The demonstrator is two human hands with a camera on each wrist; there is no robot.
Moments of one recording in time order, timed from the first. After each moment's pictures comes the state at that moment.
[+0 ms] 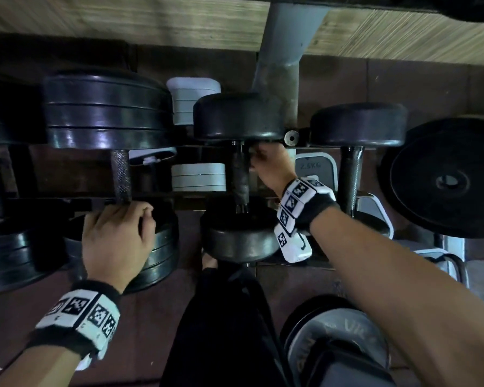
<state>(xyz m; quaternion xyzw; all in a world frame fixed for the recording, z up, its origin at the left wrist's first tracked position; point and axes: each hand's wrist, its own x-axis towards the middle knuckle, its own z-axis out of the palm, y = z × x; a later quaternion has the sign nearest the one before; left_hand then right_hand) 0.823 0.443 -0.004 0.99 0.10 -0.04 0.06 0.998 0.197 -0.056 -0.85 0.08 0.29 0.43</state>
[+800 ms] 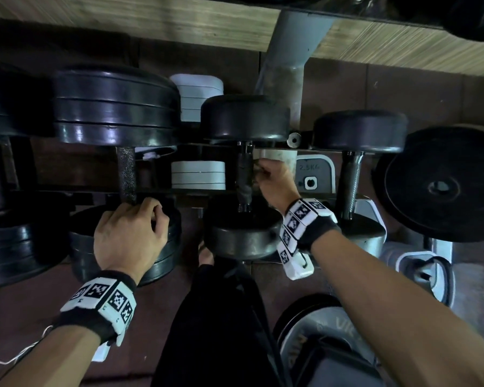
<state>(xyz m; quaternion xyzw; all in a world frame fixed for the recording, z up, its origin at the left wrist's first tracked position) 0.826 0.432 -0.004 0.99 0.11 -0.04 0.03 0.968 0.190 -0.064 -0.87 0.04 0.28 0.41</state>
